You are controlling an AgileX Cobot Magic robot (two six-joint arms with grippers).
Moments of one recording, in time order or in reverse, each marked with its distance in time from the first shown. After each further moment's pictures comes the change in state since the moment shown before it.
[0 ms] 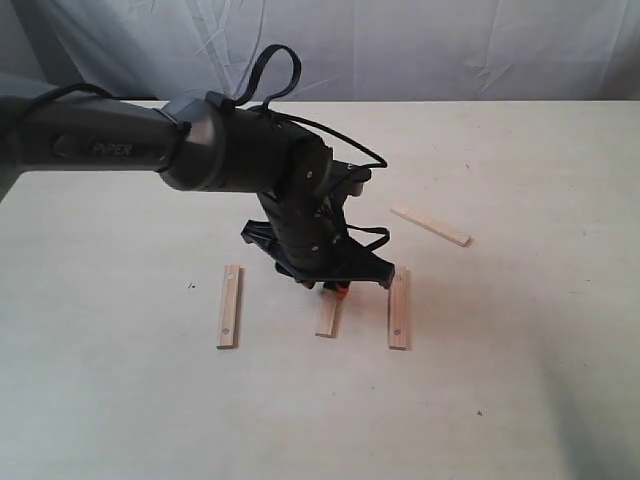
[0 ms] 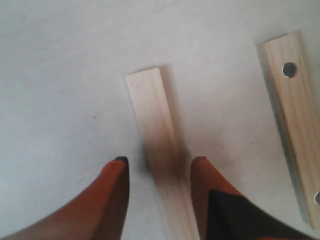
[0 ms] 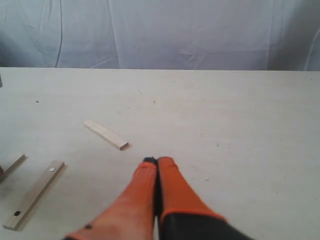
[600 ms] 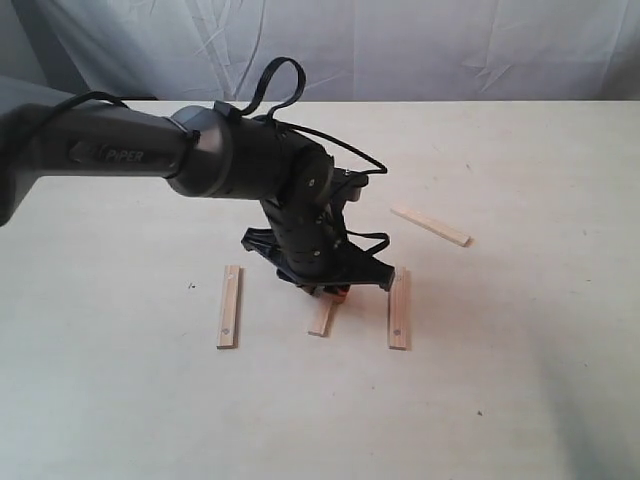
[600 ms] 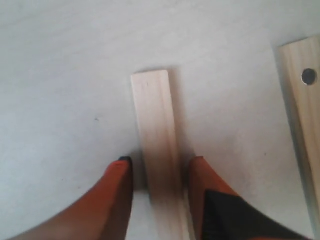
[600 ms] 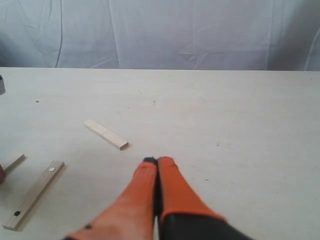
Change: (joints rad) left arm 0.000 0.029 -0.002 -0.002 -0.014 -0.041; right arm 0.000 0.000 0.000 0.000 0.000 0.000
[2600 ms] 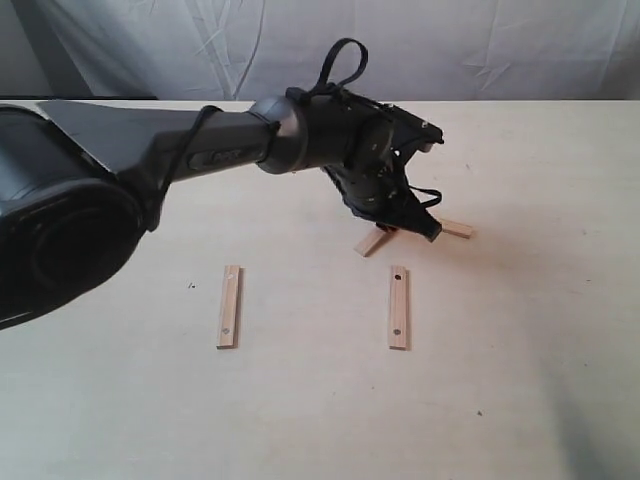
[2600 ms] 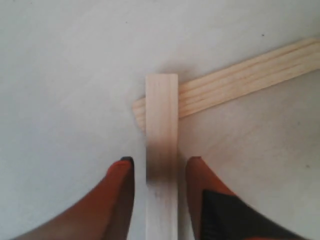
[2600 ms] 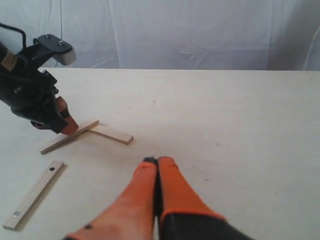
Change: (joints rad) left arm 0.000 0.257 -0.492 0.113 -0.009 0.282; right arm 0.000 0.000 0.000 0.000 0.000 0.000
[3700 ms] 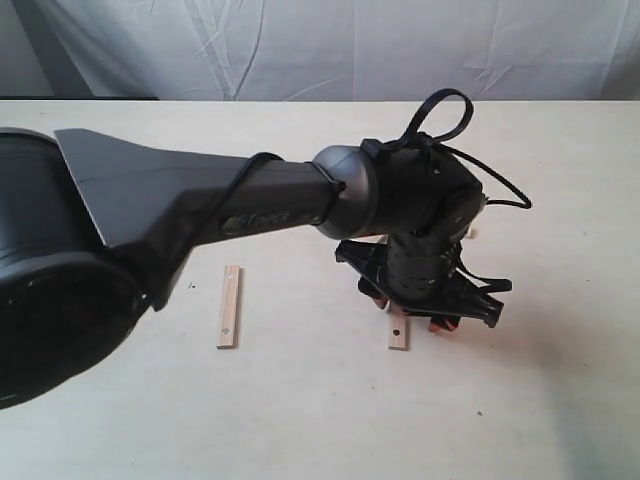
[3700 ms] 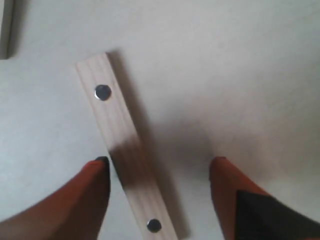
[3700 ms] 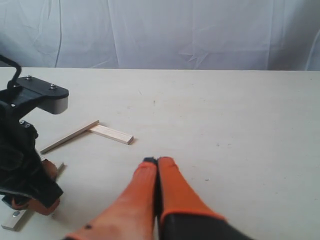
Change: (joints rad) left arm -0.229 -0.073 0.097 0.042 0.277 -0.499; right arm 0.000 0.000 0.000 0.000 0.000 0.000
